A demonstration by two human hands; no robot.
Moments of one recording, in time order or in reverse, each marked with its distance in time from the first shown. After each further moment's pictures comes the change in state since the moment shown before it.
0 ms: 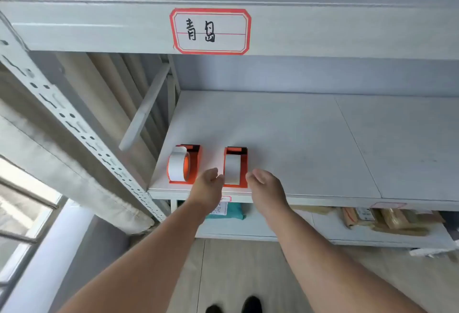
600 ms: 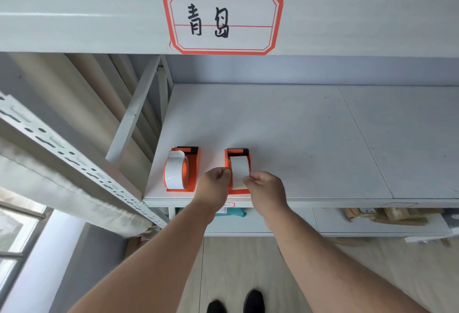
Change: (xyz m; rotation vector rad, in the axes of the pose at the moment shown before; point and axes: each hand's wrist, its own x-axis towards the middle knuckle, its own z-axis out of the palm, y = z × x) left_hand 0.043 0.003 0.005 -0.097 -0.006 -0.035; right_hand 0.041 0.008 0.029 -0.024 0.091 0.088
